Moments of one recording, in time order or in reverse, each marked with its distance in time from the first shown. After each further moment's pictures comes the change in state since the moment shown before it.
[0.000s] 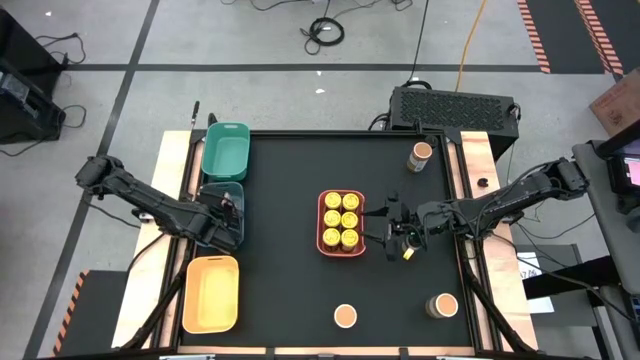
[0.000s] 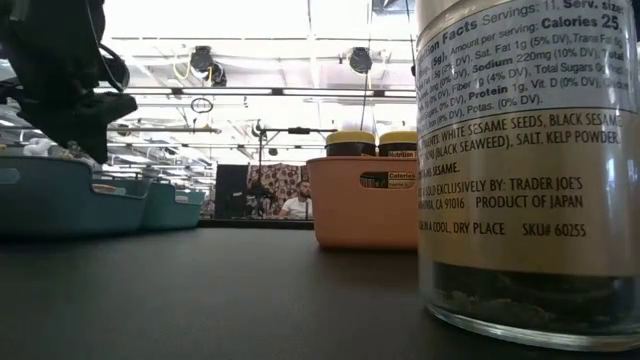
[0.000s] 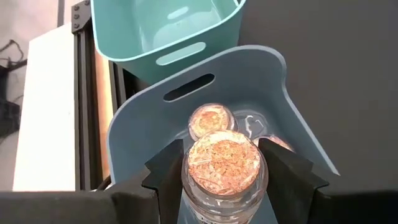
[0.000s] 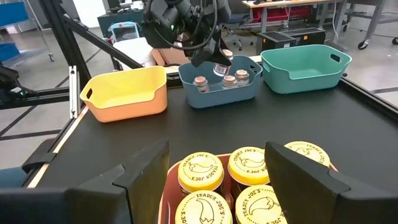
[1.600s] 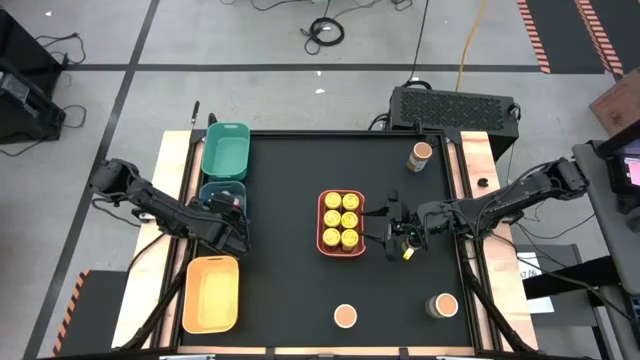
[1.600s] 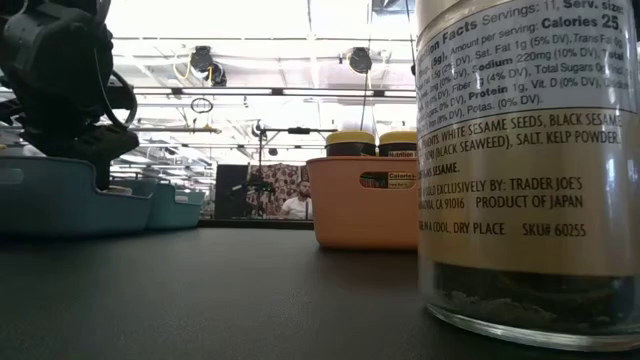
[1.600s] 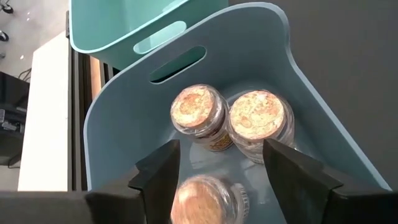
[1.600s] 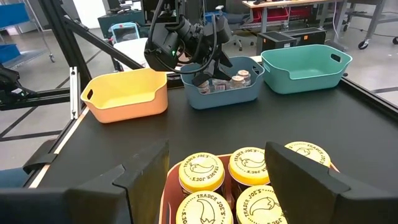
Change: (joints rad) left arm 0.001 0.174 -0.043 0.129 0.000 0.052; right arm 0.000 0.000 0.000 0.002 0.000 0.004
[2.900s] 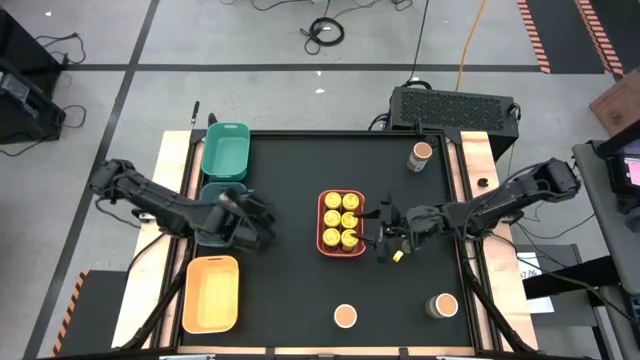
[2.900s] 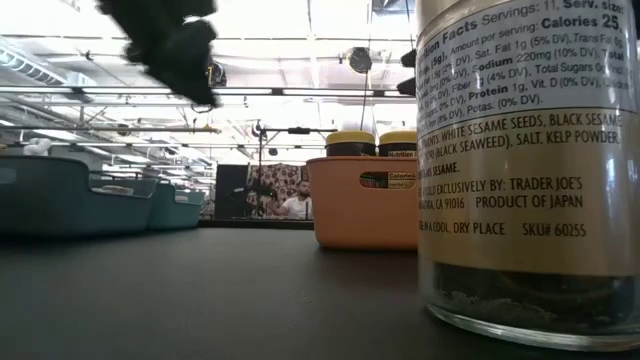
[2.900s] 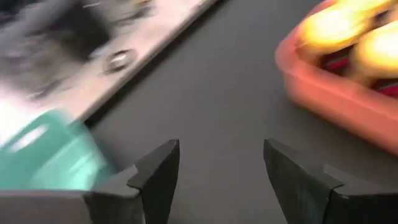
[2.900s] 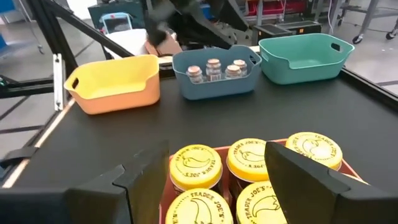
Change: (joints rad) left arm 0.050 -0.001 0.350 0.378 -0.234 0.842; right arm -0.014 0.141 0.001 0.111 0.007 -0.005
